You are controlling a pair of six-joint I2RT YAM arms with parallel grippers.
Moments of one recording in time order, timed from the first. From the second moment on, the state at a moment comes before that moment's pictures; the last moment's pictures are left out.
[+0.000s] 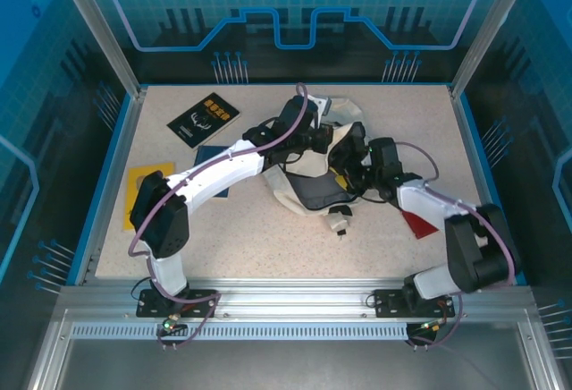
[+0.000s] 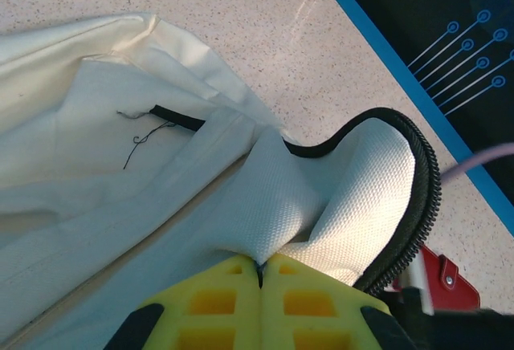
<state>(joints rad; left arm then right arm) -0.72 1.82 1.57 -0.32 0.02 -0.43 0.29 1.40 0.70 -0.04 -0.44 1.19</state>
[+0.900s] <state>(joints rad) -0.19 1.66 1.14 -0.52 0.06 -0.73 0.29 1.12 0.90 -0.64 -0.06 0.73</state>
